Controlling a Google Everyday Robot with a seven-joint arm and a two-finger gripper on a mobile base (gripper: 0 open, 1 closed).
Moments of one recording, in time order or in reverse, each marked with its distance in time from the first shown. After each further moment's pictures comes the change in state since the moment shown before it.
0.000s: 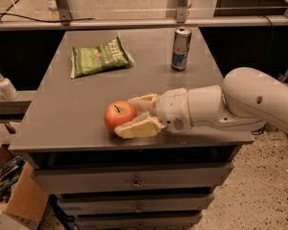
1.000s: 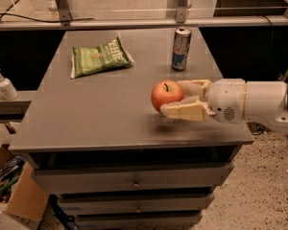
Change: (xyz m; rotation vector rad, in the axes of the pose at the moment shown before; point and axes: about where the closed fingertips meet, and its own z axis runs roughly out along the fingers) arm 0.003 -0.049 -0.111 0.248 -0.062 0.052
